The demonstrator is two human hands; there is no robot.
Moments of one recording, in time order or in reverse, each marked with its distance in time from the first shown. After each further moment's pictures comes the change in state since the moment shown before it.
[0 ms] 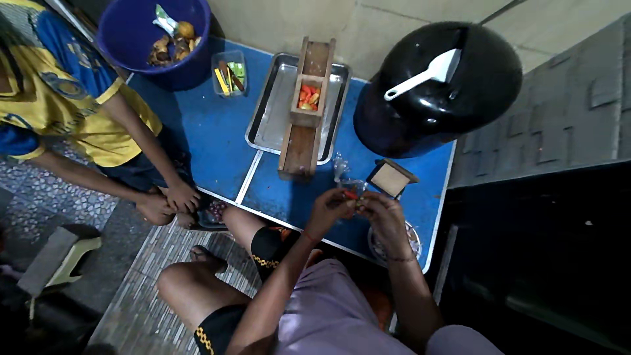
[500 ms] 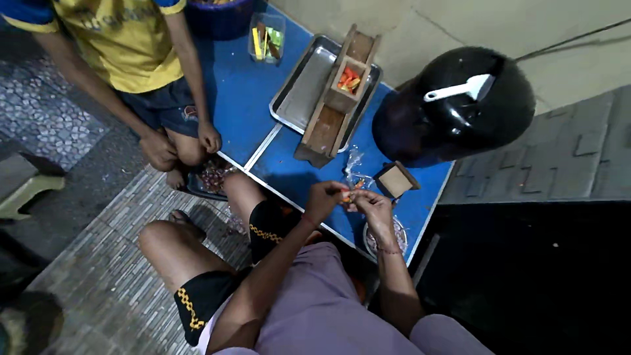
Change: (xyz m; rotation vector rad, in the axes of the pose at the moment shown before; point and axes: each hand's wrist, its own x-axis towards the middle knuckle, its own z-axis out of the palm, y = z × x) left_hand -0.038 -0.010 -0.021 0.061 0.211 0.136; right_hand -0.017 0.008 0.029 -0.472 -0.160 -0.053
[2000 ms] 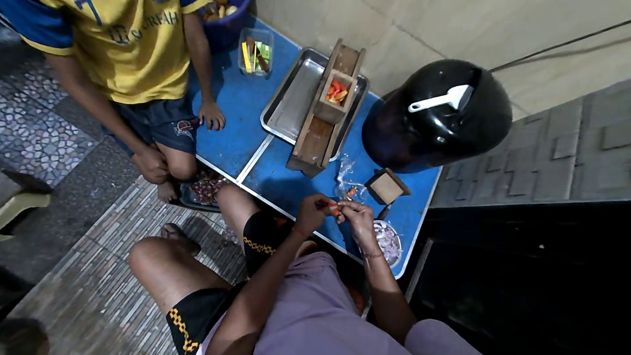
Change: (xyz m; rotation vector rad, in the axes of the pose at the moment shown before) left_hand 0.010 -0.022 -0.006 0.058 -0.034 -0.019; right_hand 0.010 0.025 0.013 0.072 0.042 0.085
